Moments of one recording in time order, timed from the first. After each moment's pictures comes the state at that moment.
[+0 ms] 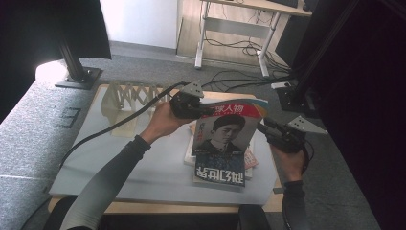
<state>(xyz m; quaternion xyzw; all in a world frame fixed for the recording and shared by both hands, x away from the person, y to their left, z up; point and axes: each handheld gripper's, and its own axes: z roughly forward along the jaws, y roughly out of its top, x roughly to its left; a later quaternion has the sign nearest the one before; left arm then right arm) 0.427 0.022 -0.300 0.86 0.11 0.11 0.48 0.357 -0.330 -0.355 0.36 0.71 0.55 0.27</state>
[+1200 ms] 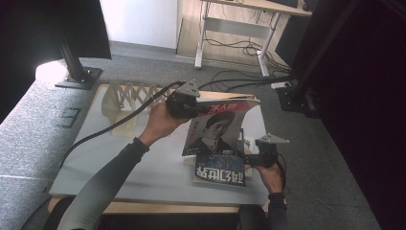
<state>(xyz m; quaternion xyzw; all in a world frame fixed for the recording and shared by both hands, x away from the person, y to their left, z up) 0.422 0.032 -0.295 0.86 0.13 0.13 0.48 0.377 -0.302 -0.463 0.44 0.76 0.43 0.21</state>
